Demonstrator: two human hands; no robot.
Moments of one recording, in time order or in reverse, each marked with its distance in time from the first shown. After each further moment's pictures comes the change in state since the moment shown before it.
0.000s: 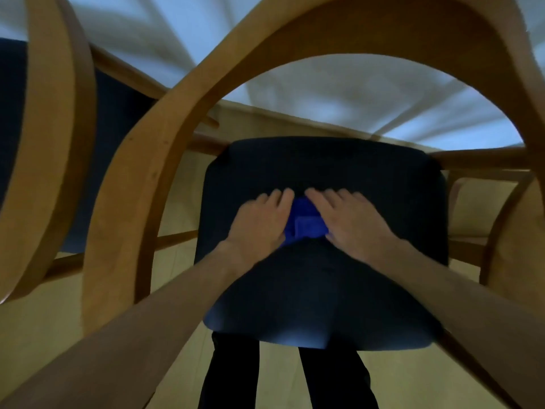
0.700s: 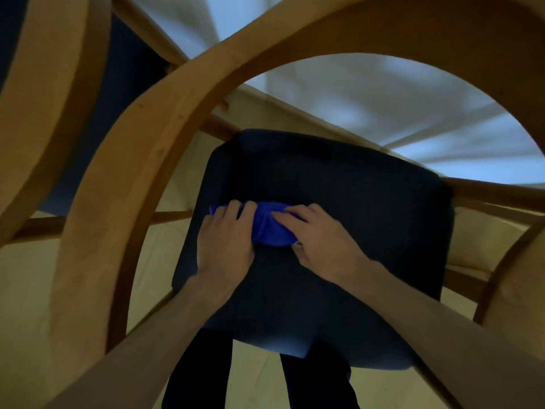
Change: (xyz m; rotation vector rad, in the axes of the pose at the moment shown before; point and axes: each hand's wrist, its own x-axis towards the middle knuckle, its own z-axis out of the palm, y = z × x) left_hand -0.057 -0.006 0.014 -0.184 0.065 -0.479; right_hand 0.019 -0.040 -0.003 0.260 -0.124 -0.172
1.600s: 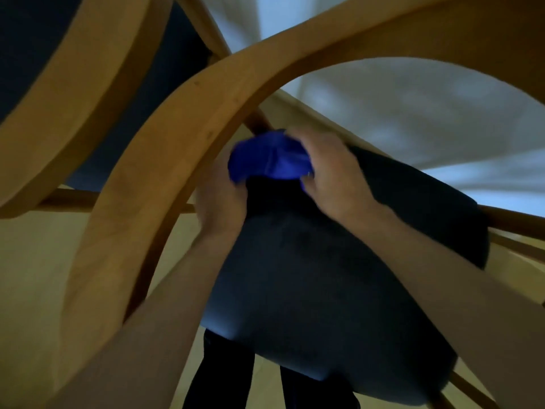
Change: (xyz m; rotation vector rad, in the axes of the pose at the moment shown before) left_hand 0.041 -0.039 -0.024 -0.634 0.462 -0.353; right_hand 0.086 -0.017 -0.048 0.114 0.458 -0.039
